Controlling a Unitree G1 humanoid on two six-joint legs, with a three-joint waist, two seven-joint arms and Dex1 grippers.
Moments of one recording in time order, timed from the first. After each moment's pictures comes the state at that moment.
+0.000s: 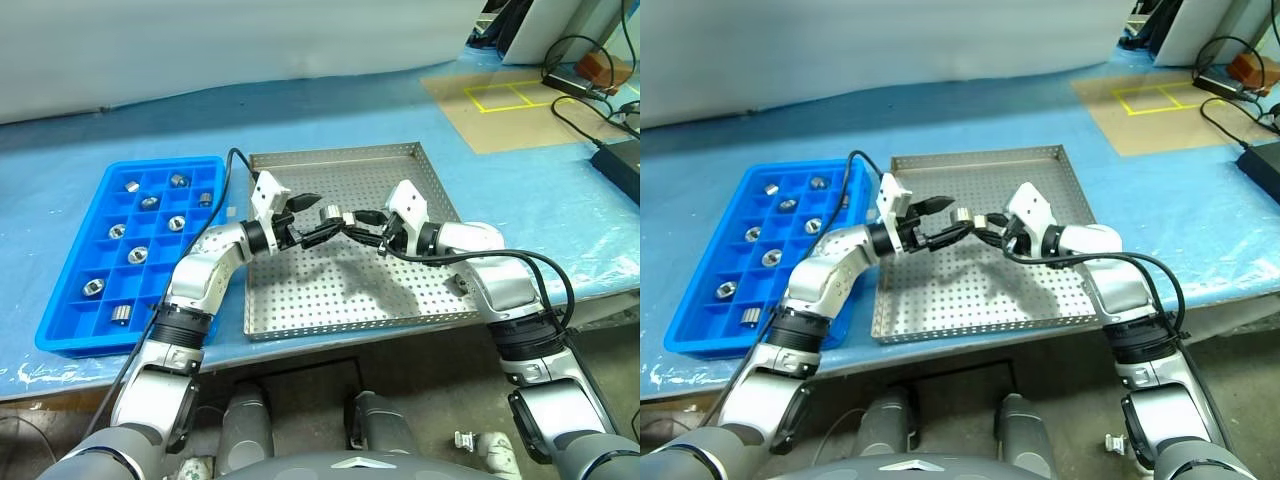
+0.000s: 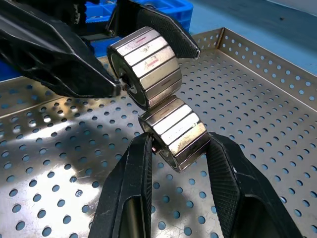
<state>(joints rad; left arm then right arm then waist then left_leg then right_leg) -0.57 0.23 -0.08 0.18 -0.39 0.33 -0.89 -0.51 -0.48 0.15 -0.01 0.18 0.40 0.88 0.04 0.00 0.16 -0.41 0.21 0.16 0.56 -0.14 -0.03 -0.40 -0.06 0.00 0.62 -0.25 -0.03</state>
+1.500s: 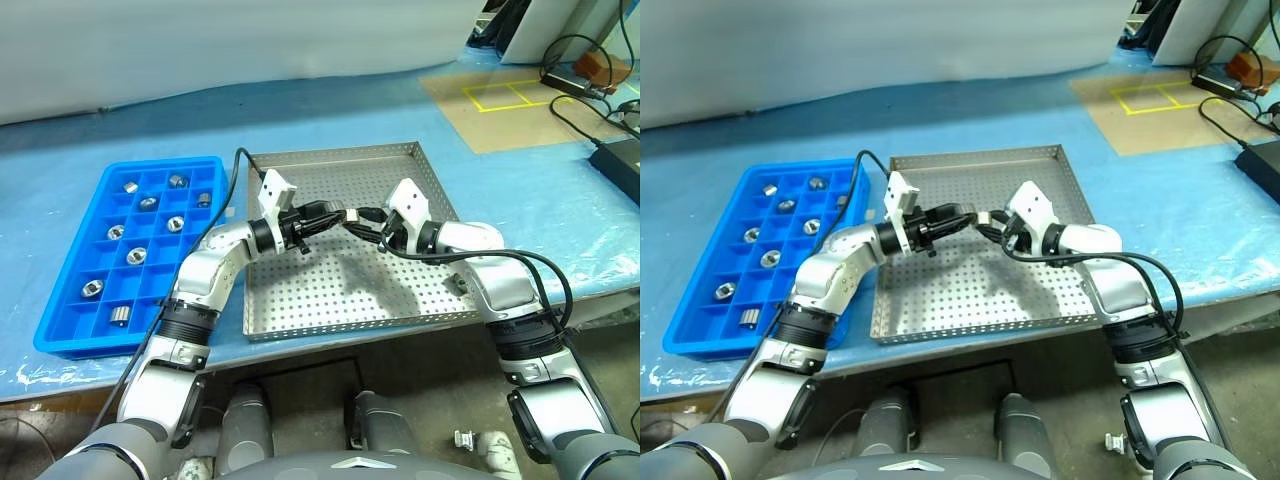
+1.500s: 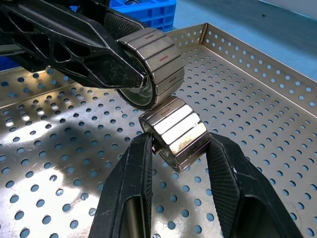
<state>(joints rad) -0.60 0.21 -0.08 0.22 -0.40 0.38 -0.85 -0.52 -0.48 0.15 0.01 0.16 0.39 0.84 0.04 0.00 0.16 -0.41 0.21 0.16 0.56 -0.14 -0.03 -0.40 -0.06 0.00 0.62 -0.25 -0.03</state>
